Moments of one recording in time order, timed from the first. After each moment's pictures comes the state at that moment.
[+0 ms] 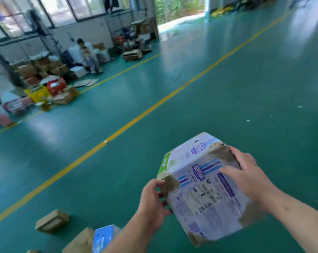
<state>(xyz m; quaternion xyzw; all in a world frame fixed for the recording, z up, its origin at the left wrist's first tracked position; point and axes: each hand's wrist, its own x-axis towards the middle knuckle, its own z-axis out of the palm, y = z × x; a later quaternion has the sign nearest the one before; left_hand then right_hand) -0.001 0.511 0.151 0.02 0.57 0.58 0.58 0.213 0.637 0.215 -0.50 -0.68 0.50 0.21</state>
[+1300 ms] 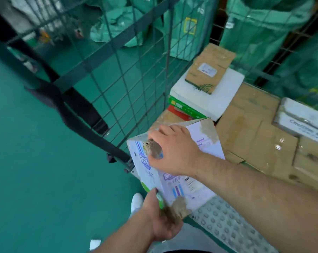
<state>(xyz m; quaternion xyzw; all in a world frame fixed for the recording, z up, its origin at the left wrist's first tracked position) 0.708 0.568 0.054 0.13 0.61 -0.31 0.72 0.852 0.515 0.134 -0.90 -0.39 0.17 0.12</state>
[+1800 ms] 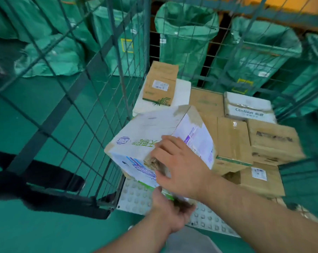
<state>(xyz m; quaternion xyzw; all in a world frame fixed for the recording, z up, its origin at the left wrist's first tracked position) 0.798 0.572 0.048 0.18 0.50 -0.35 0.77 0.861 0.500 0.148 -0.93 -0.31 -0.01 0.19</state>
